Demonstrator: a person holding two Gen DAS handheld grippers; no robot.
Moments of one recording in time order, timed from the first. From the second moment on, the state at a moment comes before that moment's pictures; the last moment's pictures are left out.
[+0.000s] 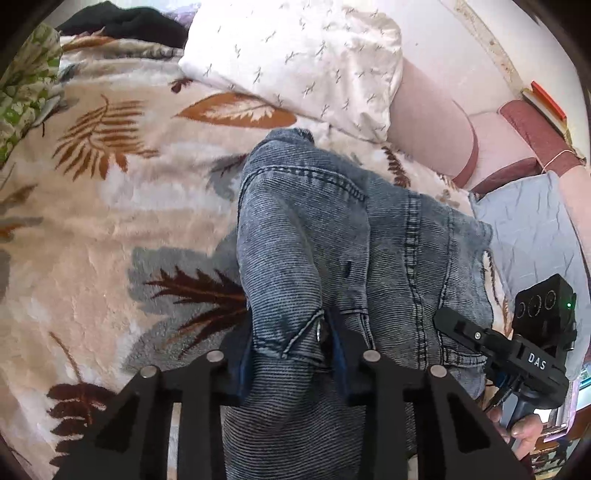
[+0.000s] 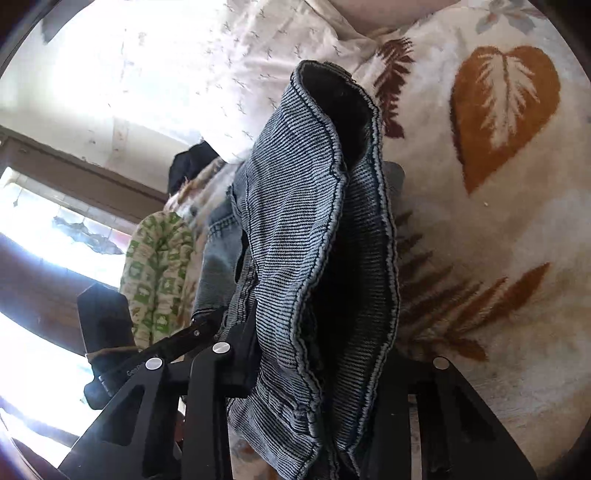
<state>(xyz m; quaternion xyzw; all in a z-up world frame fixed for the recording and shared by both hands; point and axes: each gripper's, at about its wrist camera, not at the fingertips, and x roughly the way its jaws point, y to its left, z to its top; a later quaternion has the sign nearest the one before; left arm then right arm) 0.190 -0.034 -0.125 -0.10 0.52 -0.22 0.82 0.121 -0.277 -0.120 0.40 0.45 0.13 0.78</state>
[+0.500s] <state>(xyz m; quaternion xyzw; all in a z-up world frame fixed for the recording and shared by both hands) 0.153 -0.023 -0.018 -0.11 0.41 -0.23 0.88 0.103 -0.268 -0.037 0.35 0.32 0.20 0.86</state>
